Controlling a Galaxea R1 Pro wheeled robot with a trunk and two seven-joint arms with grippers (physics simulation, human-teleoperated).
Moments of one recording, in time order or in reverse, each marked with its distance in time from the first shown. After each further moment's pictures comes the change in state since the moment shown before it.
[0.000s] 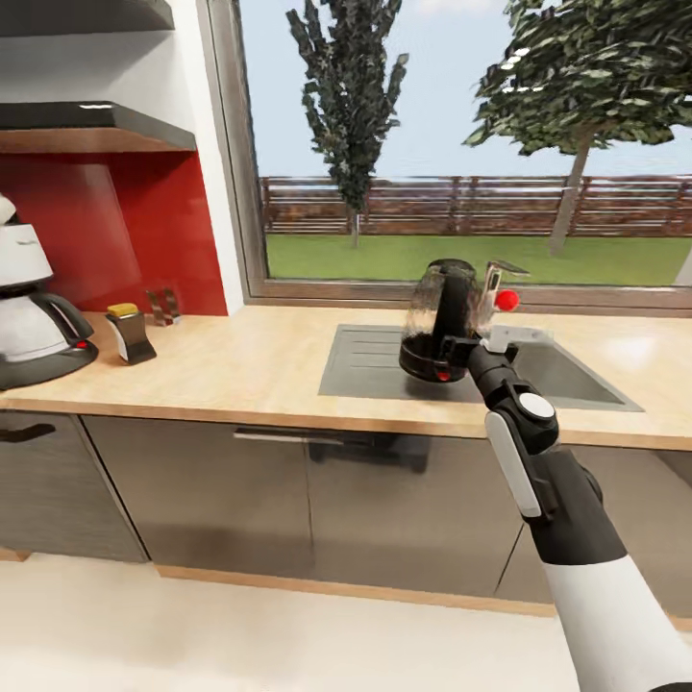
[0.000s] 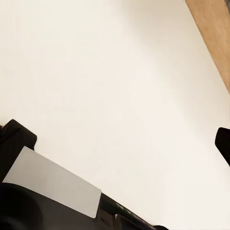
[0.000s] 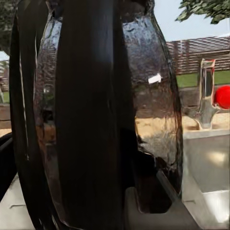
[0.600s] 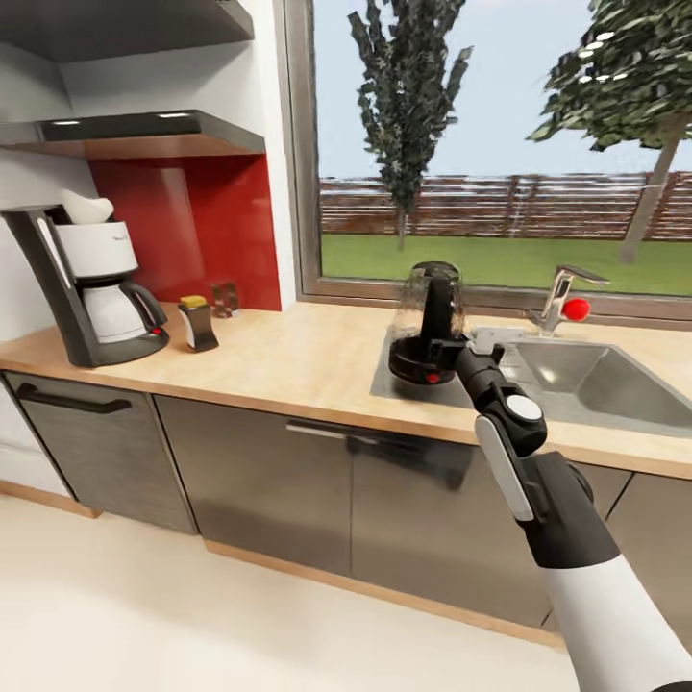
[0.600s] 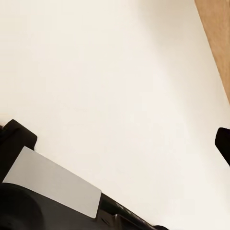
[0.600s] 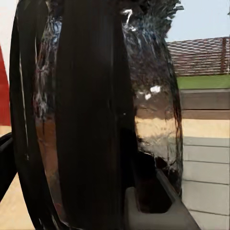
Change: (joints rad) left arm 0.000 0.000 0.000 0.000 0.000 0.000 0.000; right arm 0.000 -0.001 0.058 0.000 0.000 0.000 0.000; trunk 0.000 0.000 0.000
